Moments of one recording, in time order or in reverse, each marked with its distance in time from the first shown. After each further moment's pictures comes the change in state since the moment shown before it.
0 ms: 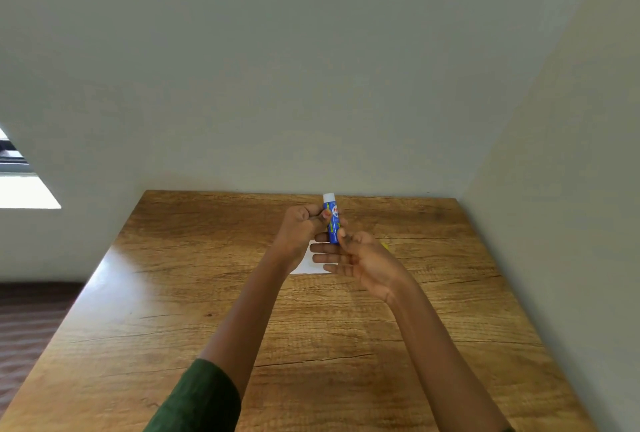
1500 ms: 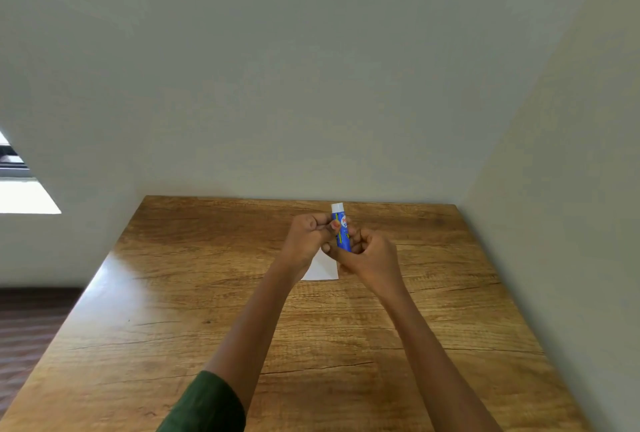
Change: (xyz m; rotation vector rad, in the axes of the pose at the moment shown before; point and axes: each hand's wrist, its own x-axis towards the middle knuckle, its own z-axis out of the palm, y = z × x) left_hand -0.001 -0.003 0.010 -0.022 -0.027 0.015; right_hand -0.001 0.004 0.001 -0.510 0.468 -0.256
